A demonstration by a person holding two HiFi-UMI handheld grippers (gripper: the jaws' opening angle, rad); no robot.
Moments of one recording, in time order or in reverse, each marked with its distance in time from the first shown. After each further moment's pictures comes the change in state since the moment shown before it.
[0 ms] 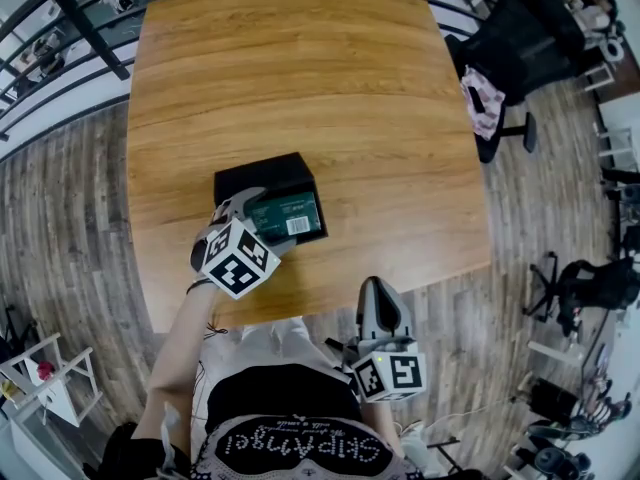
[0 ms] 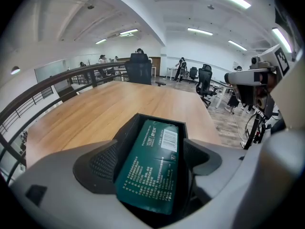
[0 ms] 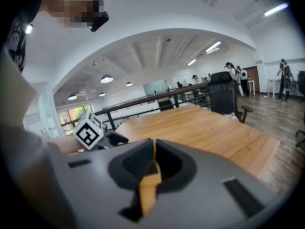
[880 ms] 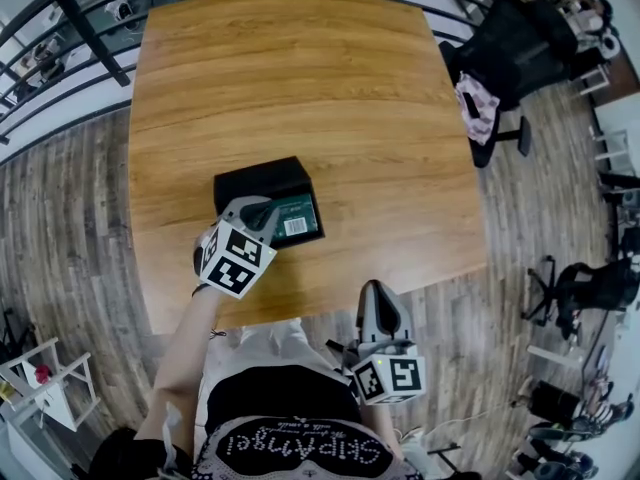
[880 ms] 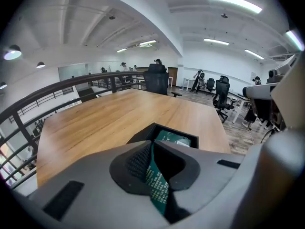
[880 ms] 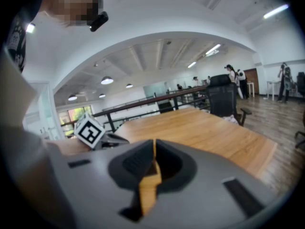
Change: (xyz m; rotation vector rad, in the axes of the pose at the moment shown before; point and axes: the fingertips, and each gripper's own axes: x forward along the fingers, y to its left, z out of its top) left arm -0.016 0.027 0.014 -0.143 -0.122 0.169; right arm -0.011 -0.002 0.004 -0.008 -0.028 -0.005
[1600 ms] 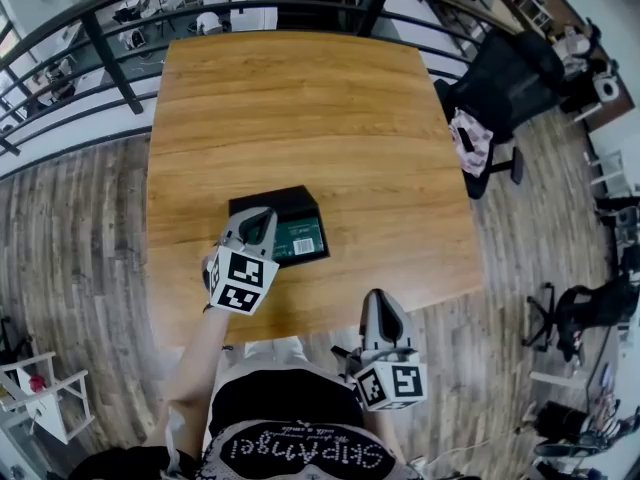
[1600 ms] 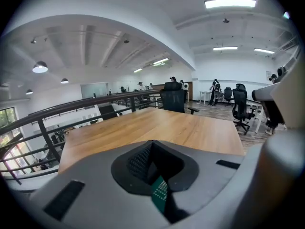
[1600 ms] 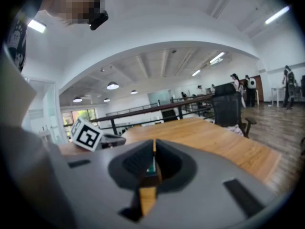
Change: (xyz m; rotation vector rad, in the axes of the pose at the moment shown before) left arm -0.049 0.033 0.037 -0.025 -0.228 0.235; right arm -0.007 0.020 0.030 -0.052 -0.098 0.038
